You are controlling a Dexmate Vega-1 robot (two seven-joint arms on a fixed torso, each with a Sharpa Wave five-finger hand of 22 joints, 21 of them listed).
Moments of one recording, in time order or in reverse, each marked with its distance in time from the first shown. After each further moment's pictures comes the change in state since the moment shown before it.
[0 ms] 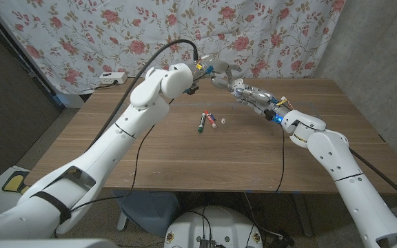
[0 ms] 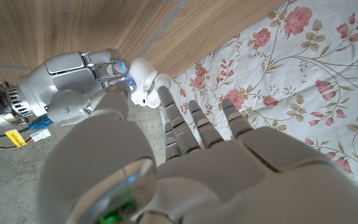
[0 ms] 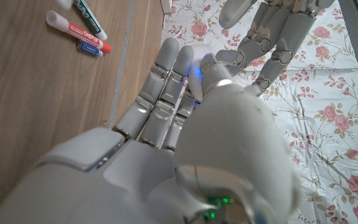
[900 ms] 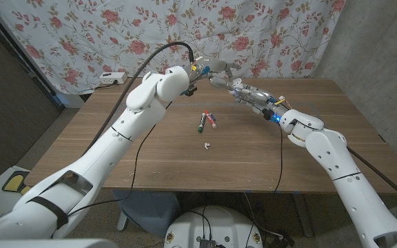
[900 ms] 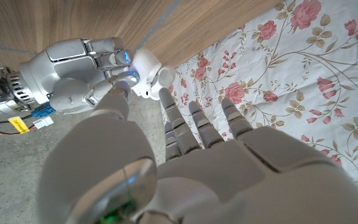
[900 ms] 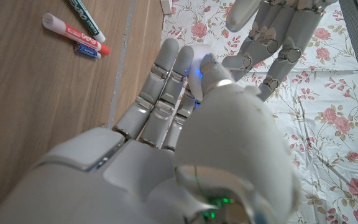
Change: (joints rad) left arm 0.034 0.010 -0.032 0.010 -0.058 -0.039 0.087; left_hand 0.011 0.011 0.023 -0.023 -0.007 0.000 0.000 0.000 0.000 -0.038 0.000 -0.018 -0.008 -0.013 0.013 -0.012 -0.003 0.004 -0.004 0.000 0.005; right arm 0.012 0.008 -0.013 -0.002 -0.005 -0.006 -0.013; right_hand -0.001 0.001 0.000 0.000 -0.001 -0.004 -0.004 0.000 0.005 -0.003 -0.003 0.000 0.000 0.000 0.000 0.000 0.004 -0.008 0.002 0.007 0.000
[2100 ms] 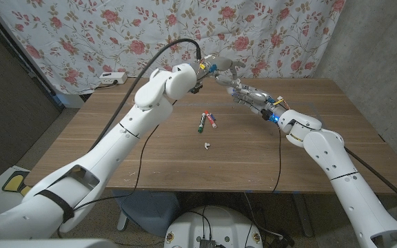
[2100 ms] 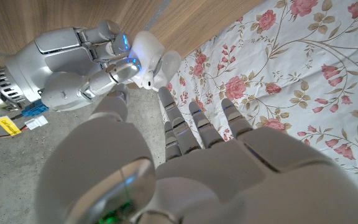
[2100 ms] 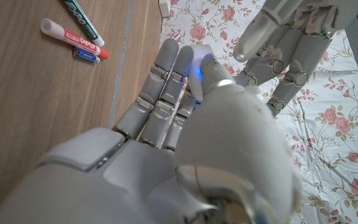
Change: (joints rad) left arm -0.049 -0.032 0.061 0.019 0.079 0.034 -0.014; left_hand -0.036 0.007 0.008 0.008 -0.008 0.009 0.002 0.009 0.000 0.038 0.000 -0.023 -0.036 0.004 -0.004 0.000 -0.004 0.000 0.000 0.000 0.000; right arm 0.006 0.010 -0.006 0.018 0.000 0.010 0.016; right_hand -0.003 -0.003 0.000 0.000 -0.001 0.000 0.000 0.000 0.000 0.002 0.002 0.000 0.000 0.000 0.000 -0.004 0.000 -0.005 0.005 0.016 0.000
